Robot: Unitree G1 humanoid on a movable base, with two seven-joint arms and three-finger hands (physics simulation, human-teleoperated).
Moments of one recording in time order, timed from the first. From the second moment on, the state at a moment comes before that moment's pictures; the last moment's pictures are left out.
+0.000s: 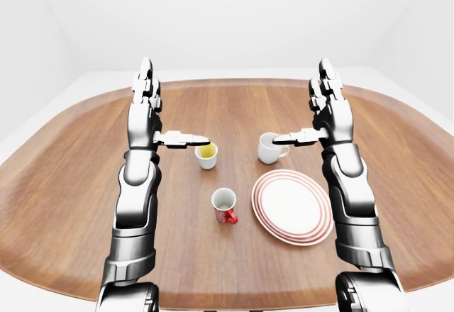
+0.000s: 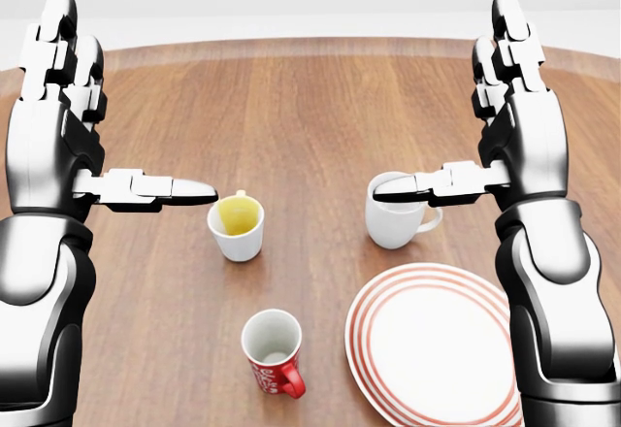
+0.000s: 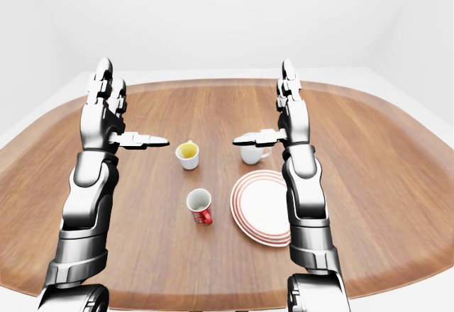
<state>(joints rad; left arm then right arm) -0.47 0.15 0.12 -0.08 -0.03 0.09 -0.01 -0.48 -0.18 -0.14 -0.02 0.07 0.09 0.06</state>
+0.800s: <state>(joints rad) -0.47 0.16 0.13 -0.09 -0.04 0.09 -0.01 -0.57 -0.18 -0.09 0.04 -0.05 0.09 0.12</state>
